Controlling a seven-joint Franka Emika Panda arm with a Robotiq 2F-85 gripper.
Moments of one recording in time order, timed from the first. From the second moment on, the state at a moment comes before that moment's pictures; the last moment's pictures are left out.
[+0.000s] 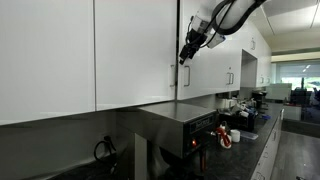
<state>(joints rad) -0.15 -0.25 0.18 -2.27 -0.49 2.75 0.07</state>
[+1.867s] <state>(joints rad) 0.05 -0.46 0.11 -2.46 -0.15 2.08 0.03</state>
